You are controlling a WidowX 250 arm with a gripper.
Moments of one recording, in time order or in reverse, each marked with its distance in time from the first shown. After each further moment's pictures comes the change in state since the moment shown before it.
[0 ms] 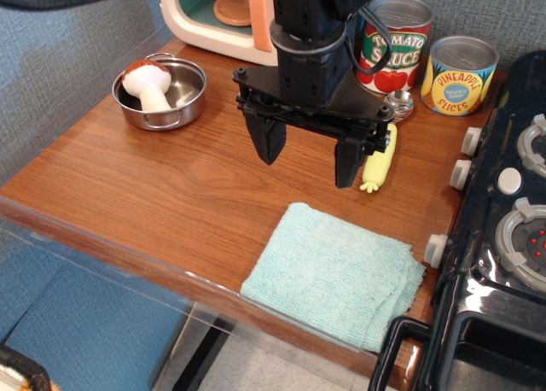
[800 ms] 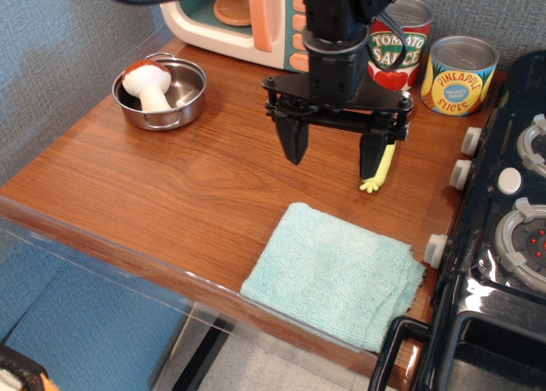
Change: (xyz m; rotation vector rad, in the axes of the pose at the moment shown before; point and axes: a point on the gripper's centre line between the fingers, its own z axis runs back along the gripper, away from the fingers) arm 0.035 -0.003 -0.037 -0.029 0.065 0.111
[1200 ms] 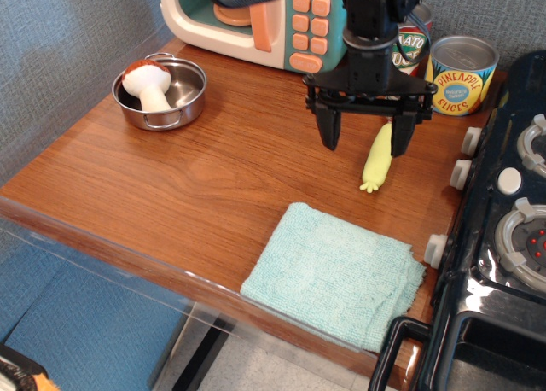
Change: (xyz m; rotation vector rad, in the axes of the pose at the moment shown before) arm 0.055 -0.010 -0.044 -0.016 0.002 0.110
